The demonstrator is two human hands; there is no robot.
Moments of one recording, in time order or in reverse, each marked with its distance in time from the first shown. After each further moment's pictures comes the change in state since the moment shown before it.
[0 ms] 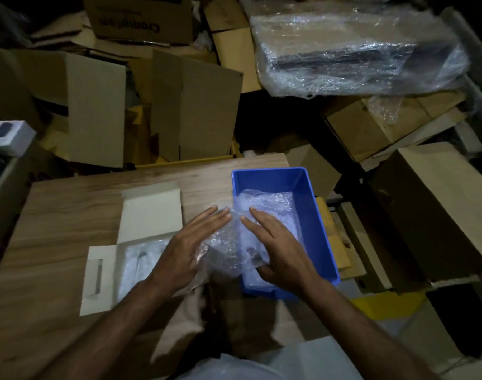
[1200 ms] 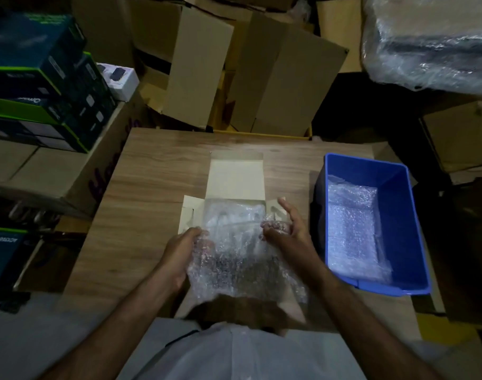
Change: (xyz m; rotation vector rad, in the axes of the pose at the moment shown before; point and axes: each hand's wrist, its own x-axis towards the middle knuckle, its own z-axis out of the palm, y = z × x) left_hand -0.155 -0.051 -0.087 -0.800 0.498 -1.379; right_hand 0.054 -0.139 0.092 1.083 -0.096 0.760
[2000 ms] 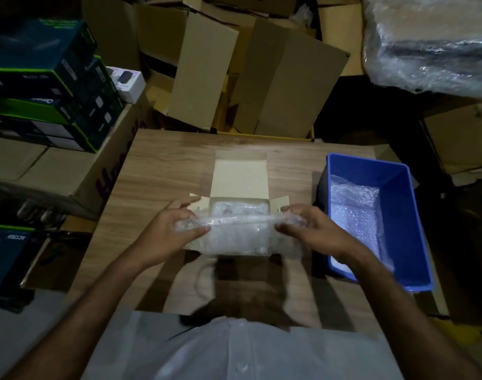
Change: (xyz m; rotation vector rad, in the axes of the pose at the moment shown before) left_hand -0.017 0.036 -0.049 0.614 -0.151 0.745; right_hand -0.004 -0.046 -0.033 -0.543 -0.268 -0.220
